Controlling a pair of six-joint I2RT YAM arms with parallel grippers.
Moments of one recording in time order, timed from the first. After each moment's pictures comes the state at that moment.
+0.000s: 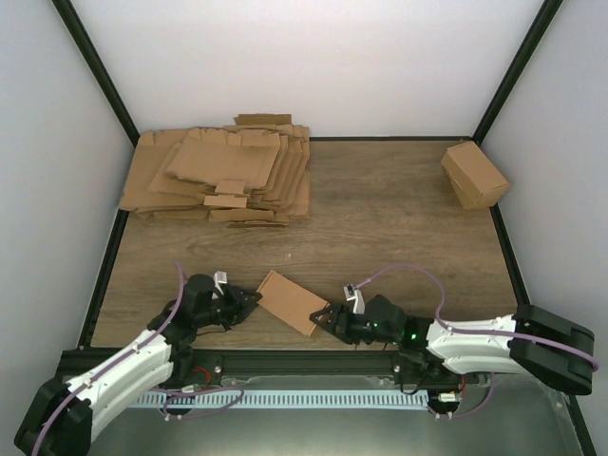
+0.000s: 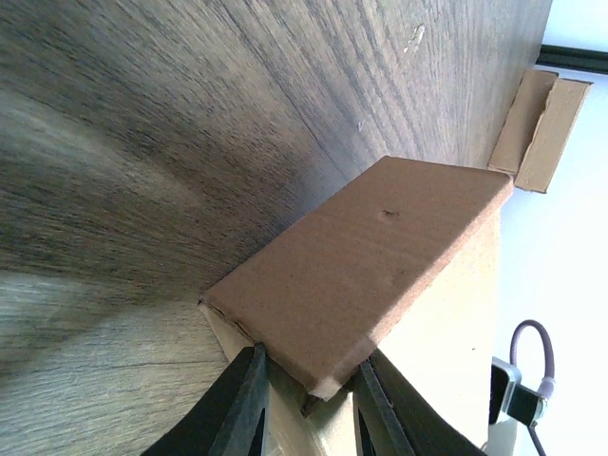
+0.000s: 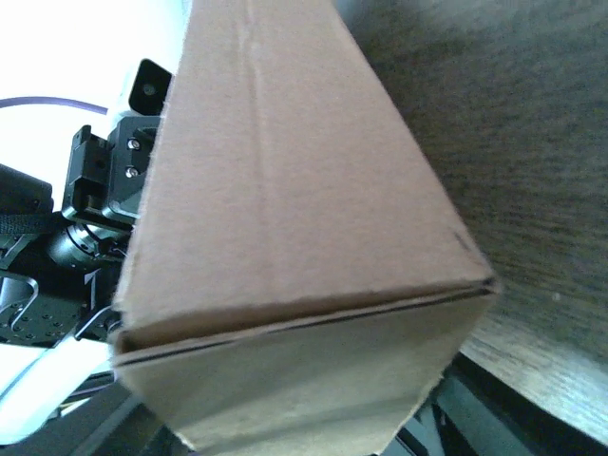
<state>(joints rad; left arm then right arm) -0.56 0.67 0.04 0.01 0.40 -1.46 1.16 1.03 0.05 0.58 -0.14 1.40</state>
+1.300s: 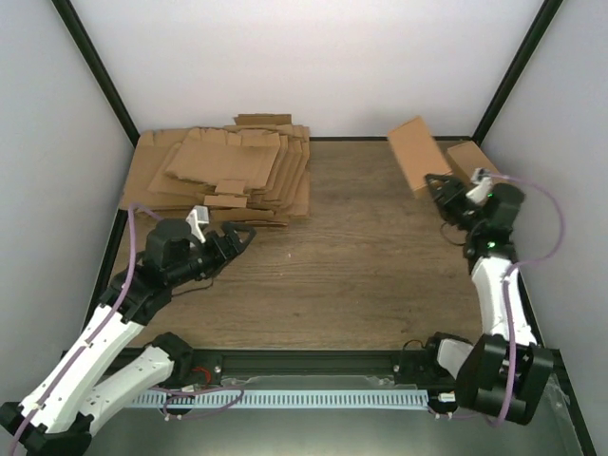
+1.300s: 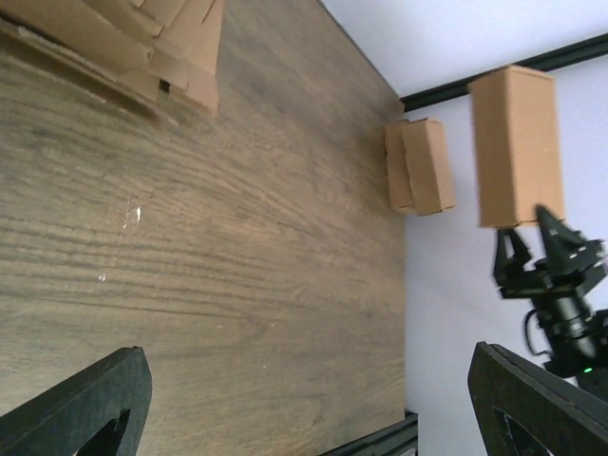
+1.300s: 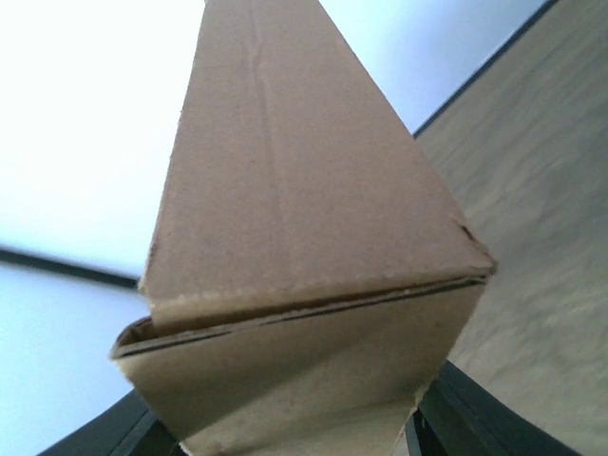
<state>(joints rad) -0.56 0.72 0.87 -0.64 0.18 -1.07 -0.22 1.04 0.71 0.07 -0.71 0.92</state>
